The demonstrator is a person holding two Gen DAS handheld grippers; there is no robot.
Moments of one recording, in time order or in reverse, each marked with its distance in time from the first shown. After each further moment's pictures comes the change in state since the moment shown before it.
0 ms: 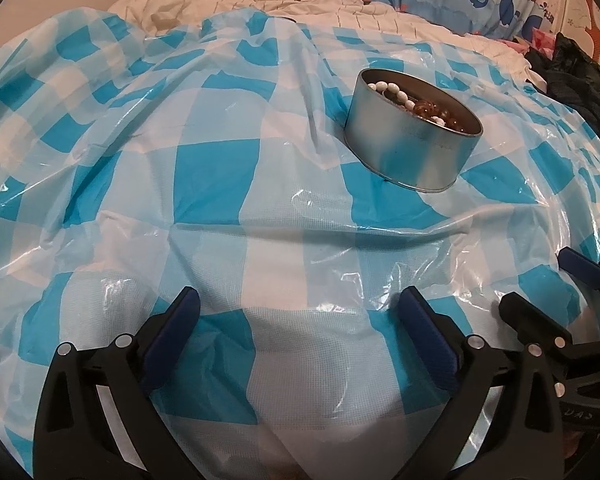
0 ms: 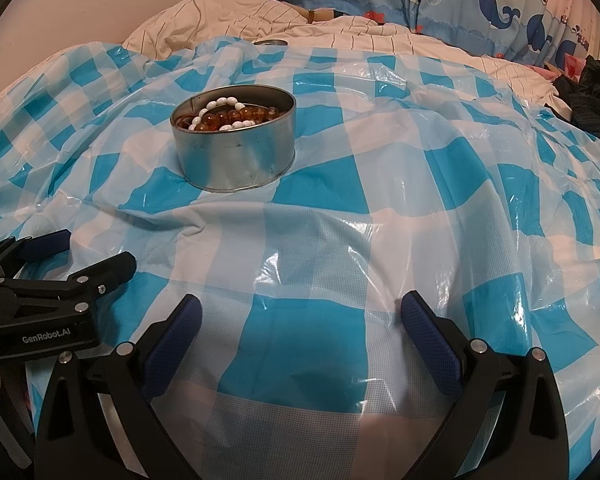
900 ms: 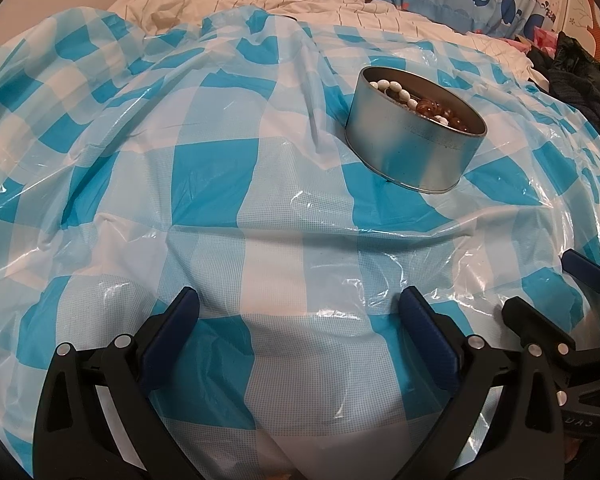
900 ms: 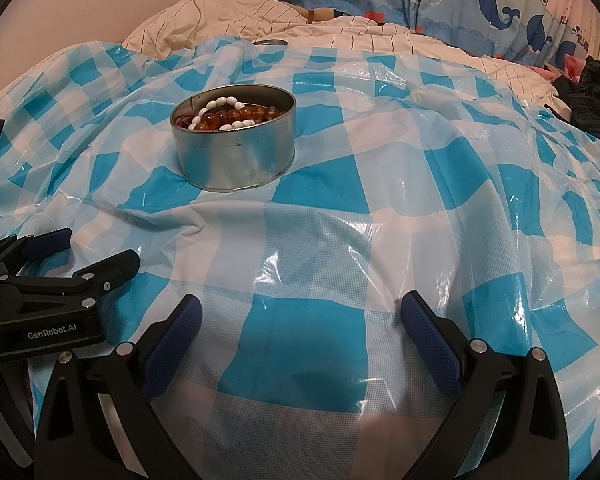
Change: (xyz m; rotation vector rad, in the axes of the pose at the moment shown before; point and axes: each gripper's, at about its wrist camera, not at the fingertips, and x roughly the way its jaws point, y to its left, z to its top) left arm 0.003 -0.001 0.003 0.002 0.002 0.006; right arm 0.000 0.001 0.000 0.000 0.000 -0.001
